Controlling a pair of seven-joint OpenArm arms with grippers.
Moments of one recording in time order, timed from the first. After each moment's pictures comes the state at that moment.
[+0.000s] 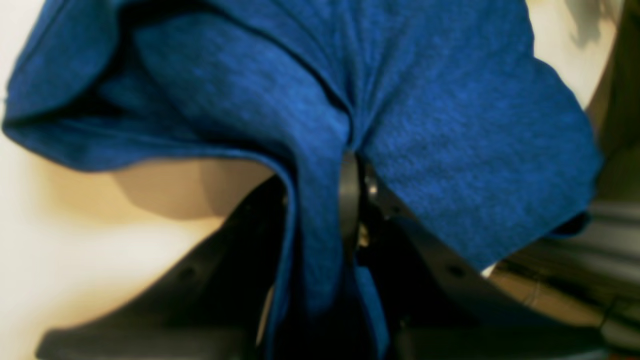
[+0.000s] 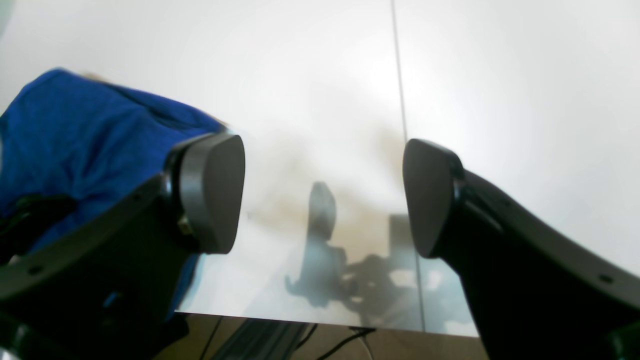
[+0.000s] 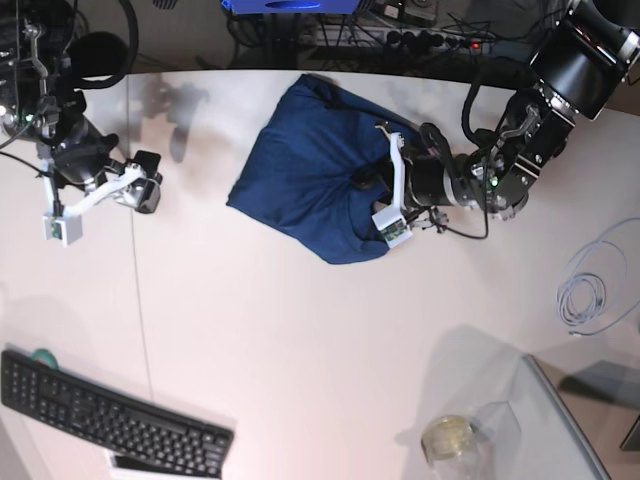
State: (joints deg) left arm -8.4 -31.7 39.2 75.6 -31.5 -34.3 30.4; right arm -20.6 16.5 2.6 107.6 34.7 -9.6 -48.0
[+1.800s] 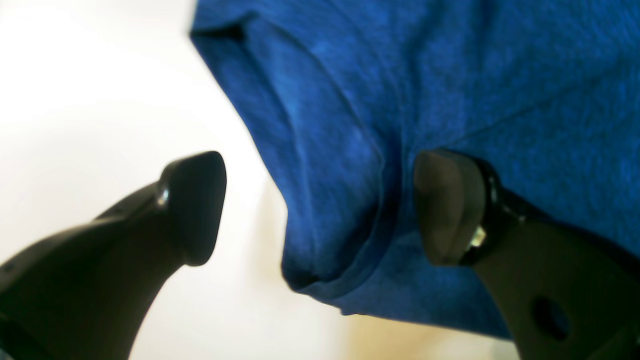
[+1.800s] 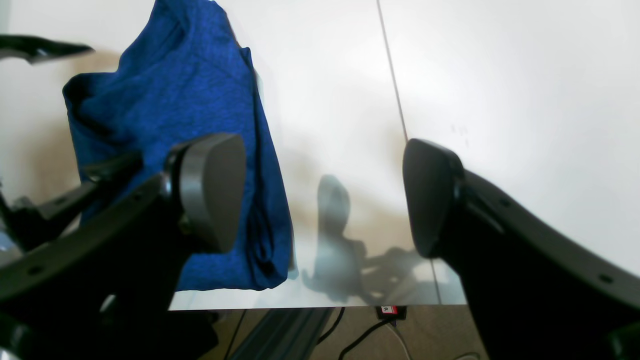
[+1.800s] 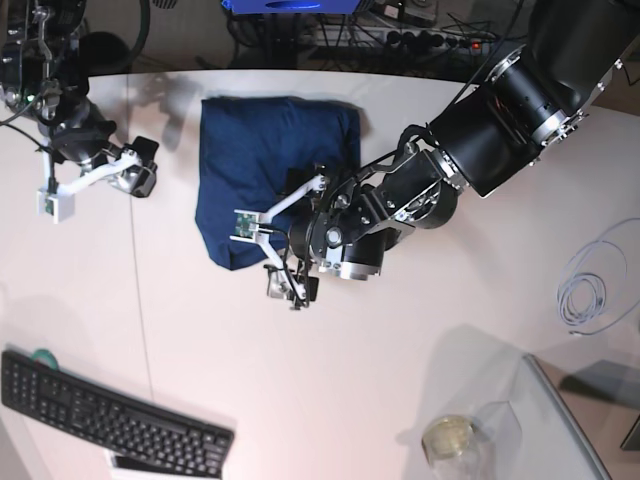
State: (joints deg) left arm -26.0 -12.5 57.3 70.4 13.4 -41.7 29.8; right arm -24.2 11.3 7.7 107.6 34.6 -9.6 -47.8
